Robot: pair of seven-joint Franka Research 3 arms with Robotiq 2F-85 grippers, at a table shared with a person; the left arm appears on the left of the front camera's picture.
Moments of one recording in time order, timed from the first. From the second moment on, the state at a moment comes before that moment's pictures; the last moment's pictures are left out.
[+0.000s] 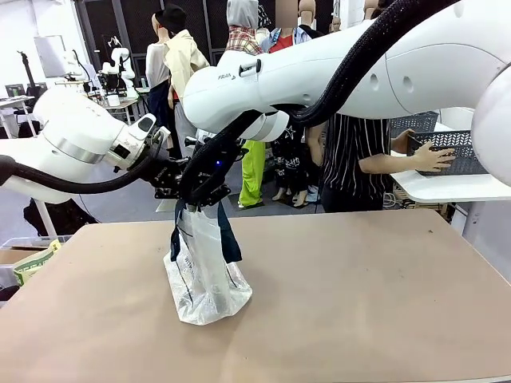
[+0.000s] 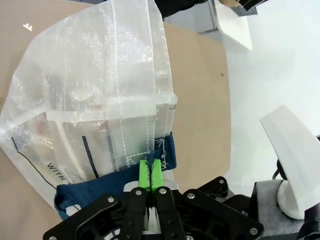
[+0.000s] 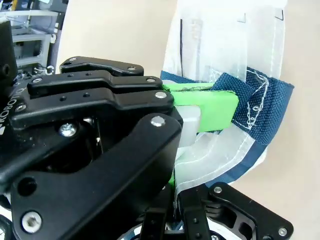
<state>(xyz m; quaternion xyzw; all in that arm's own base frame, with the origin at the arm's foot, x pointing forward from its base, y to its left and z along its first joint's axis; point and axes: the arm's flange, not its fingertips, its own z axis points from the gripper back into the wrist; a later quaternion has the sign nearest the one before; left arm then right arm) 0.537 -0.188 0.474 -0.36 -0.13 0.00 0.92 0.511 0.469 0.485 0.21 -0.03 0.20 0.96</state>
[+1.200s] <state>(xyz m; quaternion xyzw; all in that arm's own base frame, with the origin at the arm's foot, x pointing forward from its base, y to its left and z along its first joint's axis) 0.539 -0.187 0.474 -0.36 -0.13 0.01 0.92 0.513 0.466 0.485 0.21 -0.03 0.19 0.96</state>
